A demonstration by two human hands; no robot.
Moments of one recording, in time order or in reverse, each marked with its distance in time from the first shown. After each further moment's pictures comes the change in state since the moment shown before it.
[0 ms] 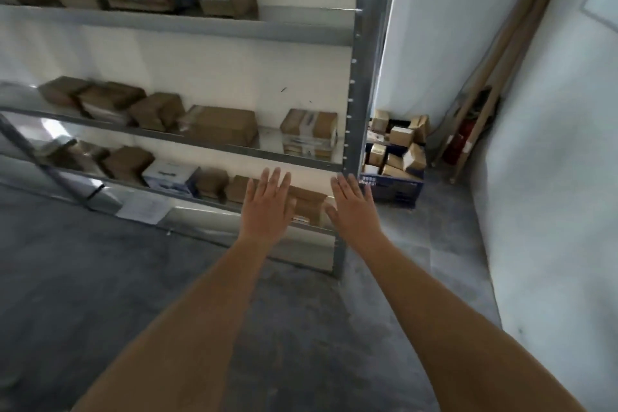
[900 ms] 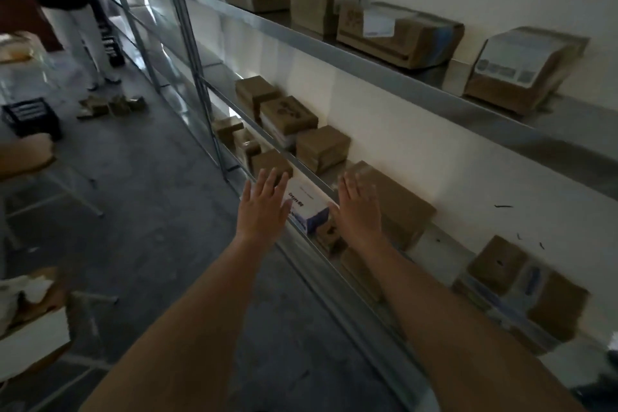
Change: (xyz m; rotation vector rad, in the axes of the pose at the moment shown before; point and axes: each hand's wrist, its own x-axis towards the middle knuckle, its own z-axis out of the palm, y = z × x) left_hand 0.154 -0.373 0.019 0.051 0.011 -0.612; right_hand 0.403 -0.302 0.072 -0.038 -0.076 -0.516
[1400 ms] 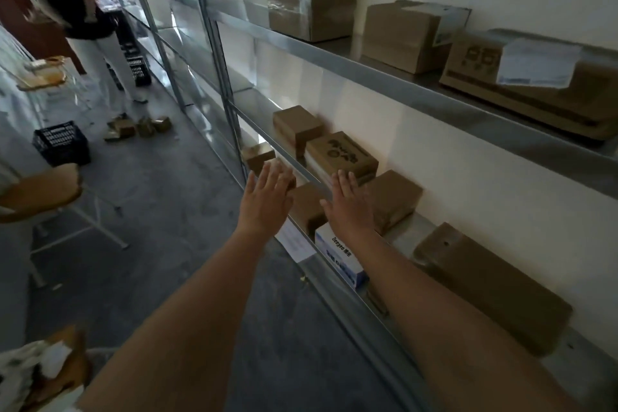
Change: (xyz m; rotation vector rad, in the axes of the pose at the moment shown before) left_hand 0.195 -0.179 0.009 0.073 0.034 0.014; right_hand 0.237 -0.139 0.021 0.102 0.029 -0.045
